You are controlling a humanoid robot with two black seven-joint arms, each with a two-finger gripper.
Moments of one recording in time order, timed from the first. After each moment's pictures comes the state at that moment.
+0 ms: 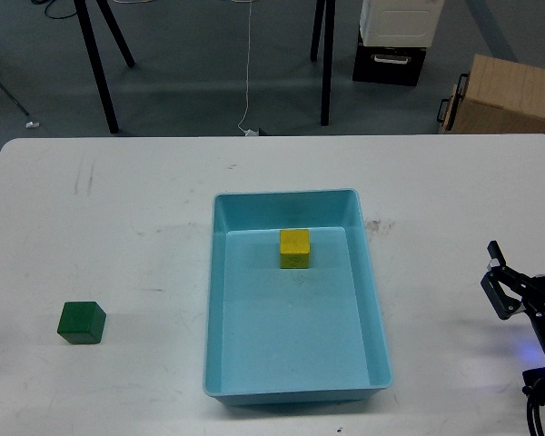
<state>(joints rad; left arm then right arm) 0.31 0.30 -1.98 -1.45 -0.33 -0.49 0.16 -0.33 -0.30 1.40 1.51 0.38 0.49 0.04</state>
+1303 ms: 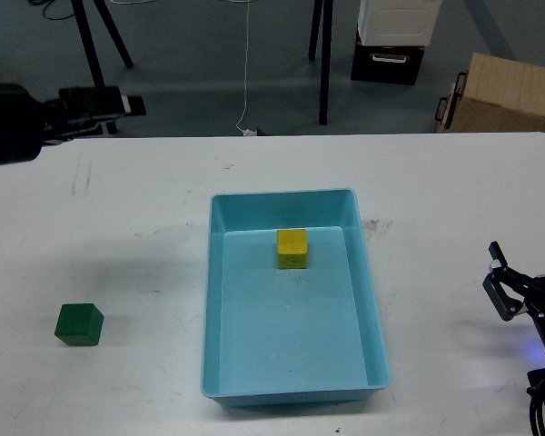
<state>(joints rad) -1.15 1.06 -0.21 -1.66 1.13 -0.49 0.13 -0.33 -0.30 1.40 1.51 0.36 0.49 0.04</state>
